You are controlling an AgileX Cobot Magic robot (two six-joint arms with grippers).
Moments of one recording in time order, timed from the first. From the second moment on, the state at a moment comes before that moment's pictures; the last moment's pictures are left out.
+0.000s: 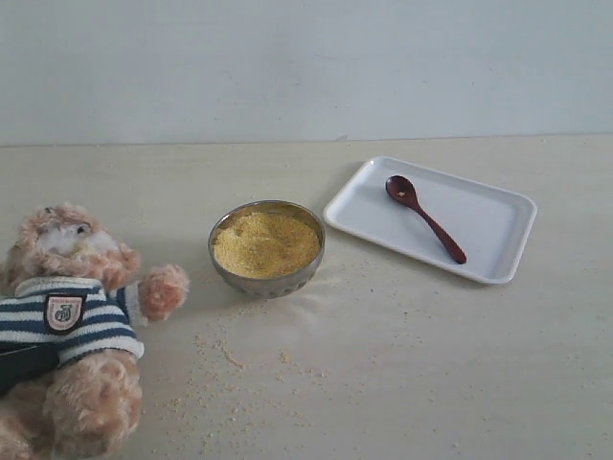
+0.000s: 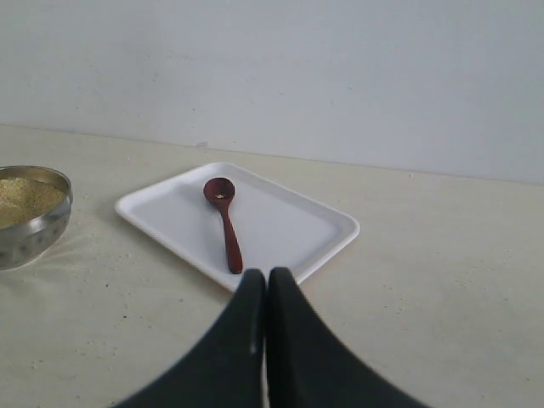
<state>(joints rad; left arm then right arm) 0.49 1.42 -0.13 -1.72 0.92 1.70 0.21 0.01 0.00 0.04 0.20 -0.07</state>
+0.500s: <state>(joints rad) 0.39 1.75 -0.28 -1.73 0.96 1.71 0.21 0.01 0.00 0.04 0.20 -0.07</state>
